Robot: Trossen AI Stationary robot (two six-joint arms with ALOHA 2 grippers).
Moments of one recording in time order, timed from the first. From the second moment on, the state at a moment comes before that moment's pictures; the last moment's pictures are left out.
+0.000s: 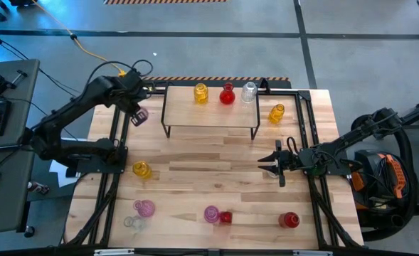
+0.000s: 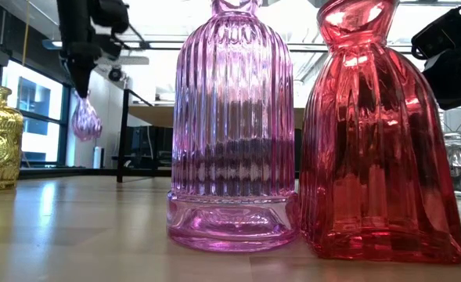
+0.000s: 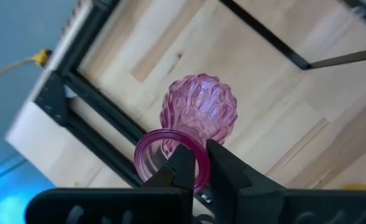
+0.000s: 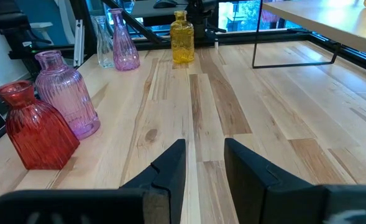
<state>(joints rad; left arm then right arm) 0.80 1.13 1.13 -1.31 -0.18 0.16 0.42 0.71 0.01 0.48 0.39 0.16</state>
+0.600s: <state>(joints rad) 0.67 1.18 1.42 -1.40 -0.28 0.19 0.42 0.71 0.01 0.48 0.39 0.16</state>
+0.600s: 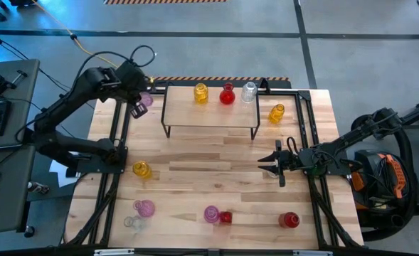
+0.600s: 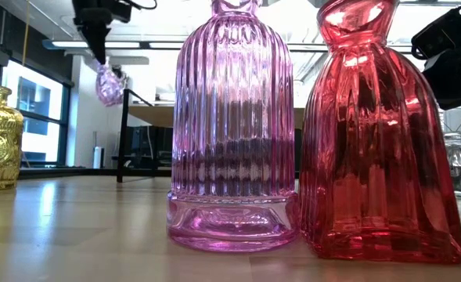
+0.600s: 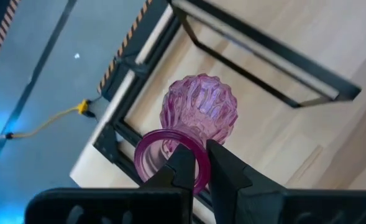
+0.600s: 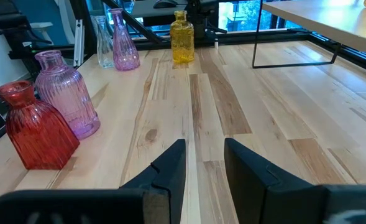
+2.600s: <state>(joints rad) 0.55 1.78 2.01 -1.54 -0.19 0.48 0.42 0.71 0.01 0.47 0.39 0.16</state>
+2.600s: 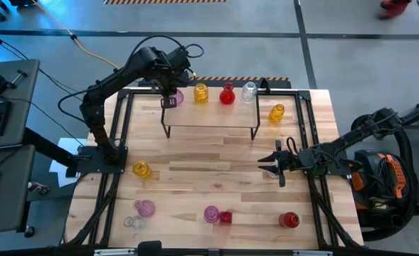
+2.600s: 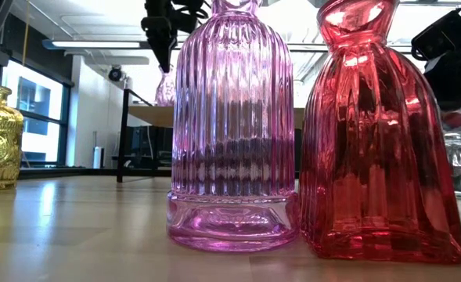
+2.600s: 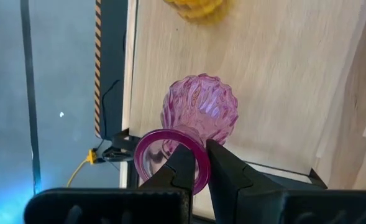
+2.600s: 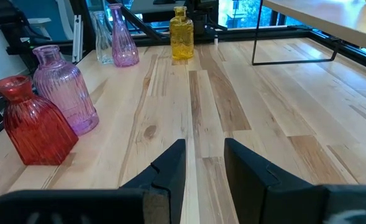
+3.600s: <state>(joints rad) 0.55 1.80 2.01 -1.52 -0.23 0.47 0.42 0.71 0.01 0.47 0.39 0.16</state>
